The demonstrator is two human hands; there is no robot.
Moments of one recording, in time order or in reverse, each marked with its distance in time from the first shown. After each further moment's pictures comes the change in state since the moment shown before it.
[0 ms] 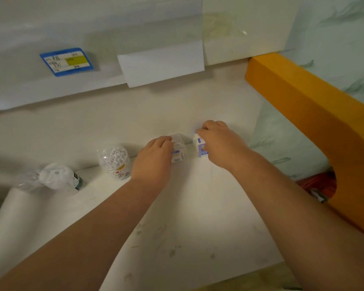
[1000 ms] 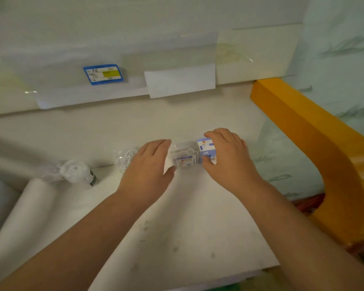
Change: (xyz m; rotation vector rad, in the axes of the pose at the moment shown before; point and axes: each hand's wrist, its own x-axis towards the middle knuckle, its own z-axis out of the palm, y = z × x) left_hand -0.041 0.006 -0.070 -0.036 0.048 -0.038; right_hand -0.050 -0.036 -0.023 0.206 0.366 0.023
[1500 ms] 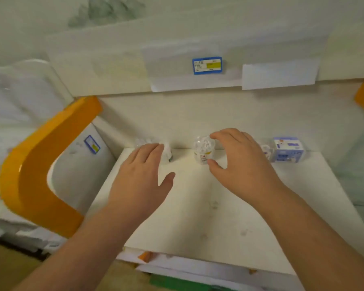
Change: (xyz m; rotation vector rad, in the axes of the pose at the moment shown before) left_hand -0.136 -0.066 -0.110 0.284 0.045 -0.347; right_hand -0.022 -0.152 0.005 0.184 -0.158 -0.239
